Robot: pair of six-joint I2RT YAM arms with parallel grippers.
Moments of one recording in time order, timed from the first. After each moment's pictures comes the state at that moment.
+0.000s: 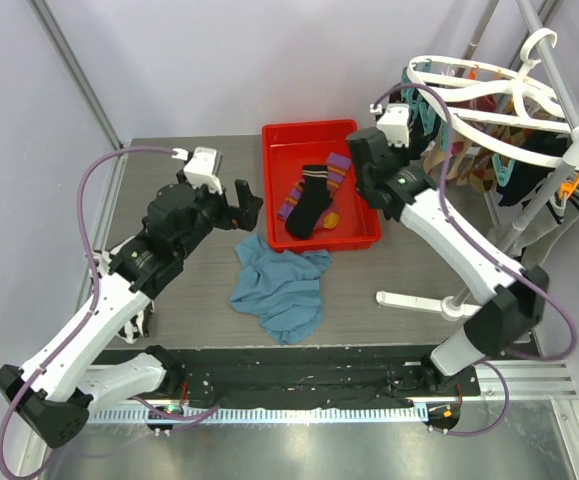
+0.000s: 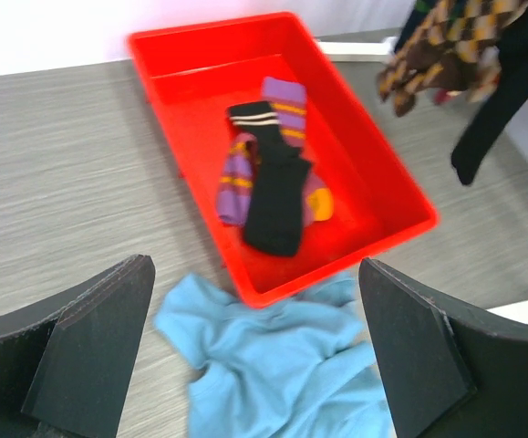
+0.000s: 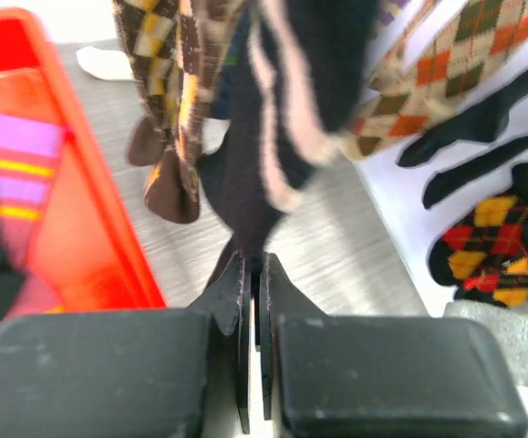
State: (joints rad) left arm -0.62 0.98 1.09 -0.31 -0.18 -0.23; right arm 0.55 1.58 1.58 -0.63 1.06 0.23
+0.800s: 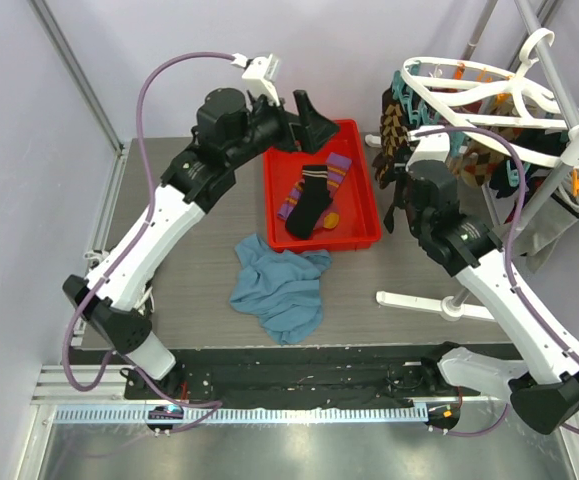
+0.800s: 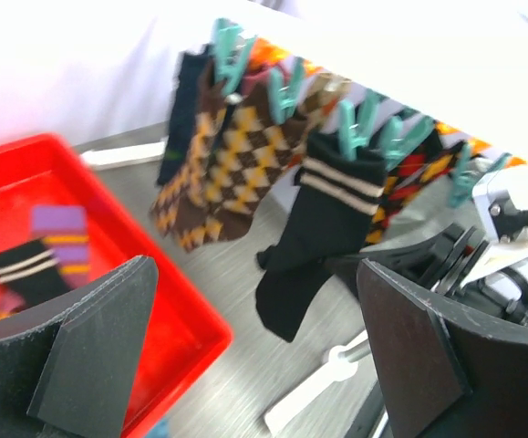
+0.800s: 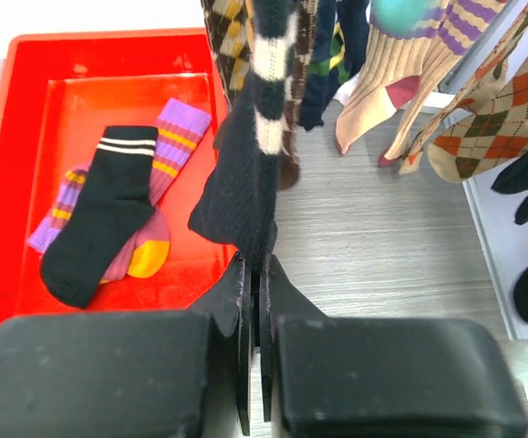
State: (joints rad) left arm -0.66 1.59 1.87 -0.30 0.17 -0.46; right arm 0.52 1.10 1.25 -0.47 0.58 0.12
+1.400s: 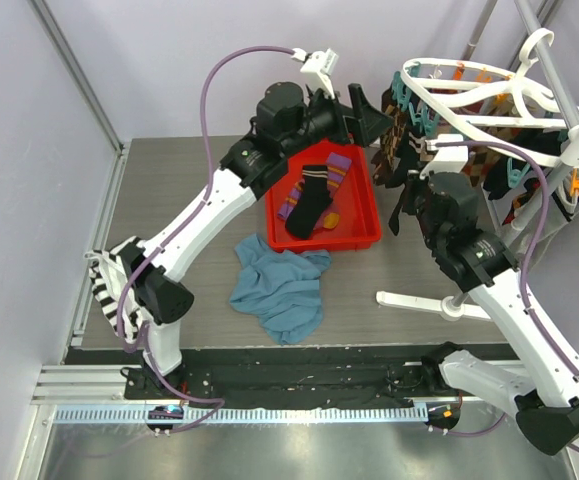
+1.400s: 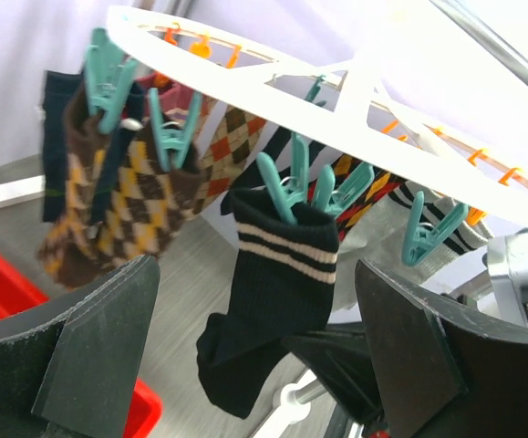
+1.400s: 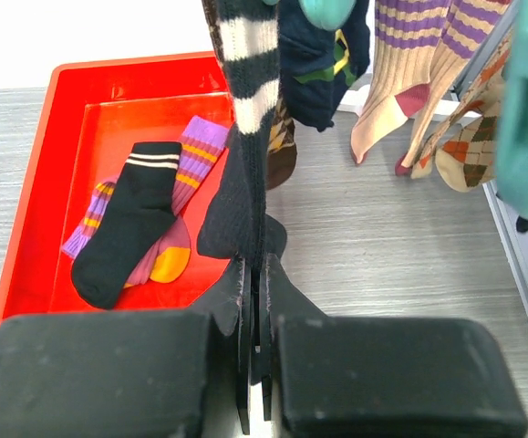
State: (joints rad) left arm -0.77 1.90 2.15 -0.19 0.21 -0.53; right arm 0.47 0.98 1.16 -0.42 0.49 0.14
